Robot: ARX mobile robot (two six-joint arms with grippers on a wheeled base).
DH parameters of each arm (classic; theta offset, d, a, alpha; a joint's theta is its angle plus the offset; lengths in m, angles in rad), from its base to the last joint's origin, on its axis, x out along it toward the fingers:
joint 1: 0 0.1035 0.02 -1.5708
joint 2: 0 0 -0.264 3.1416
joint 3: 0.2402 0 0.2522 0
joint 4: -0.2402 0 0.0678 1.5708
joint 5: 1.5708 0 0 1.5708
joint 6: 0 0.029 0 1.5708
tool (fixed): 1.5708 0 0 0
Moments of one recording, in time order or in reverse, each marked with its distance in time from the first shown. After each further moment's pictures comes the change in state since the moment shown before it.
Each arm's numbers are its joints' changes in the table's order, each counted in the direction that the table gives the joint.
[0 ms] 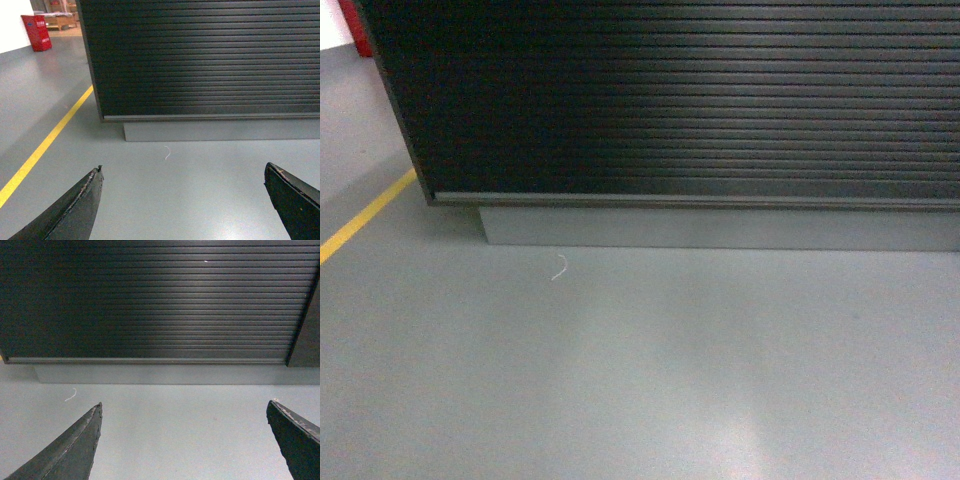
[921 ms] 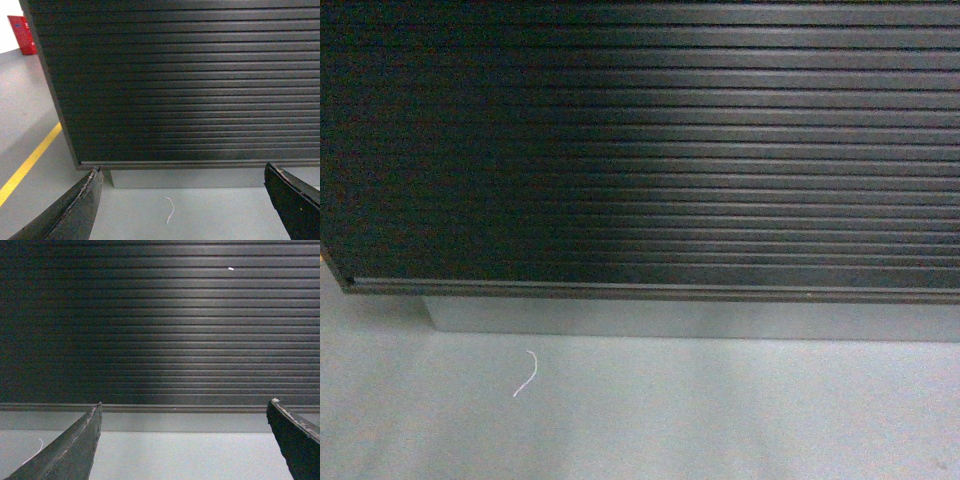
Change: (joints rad) left arm 0.000 0.000 0.000 0.003 -0.001 0.000; right arm 0.000 0.000 0.000 0.005 0.000 0.000
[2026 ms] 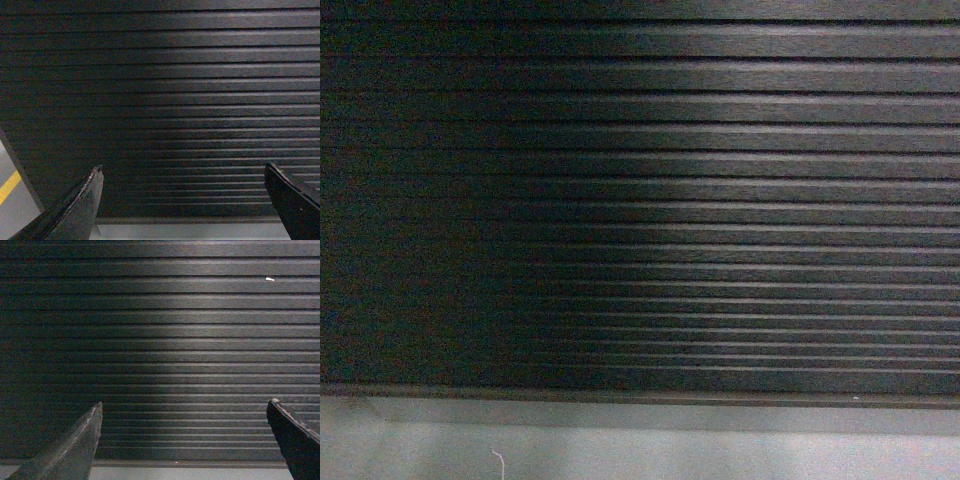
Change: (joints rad) left arm 0.000 0.000 0.000 -0.003 0.001 0.000; right arm 0.000 0.000 0.000 -0.006 0.000 0.000
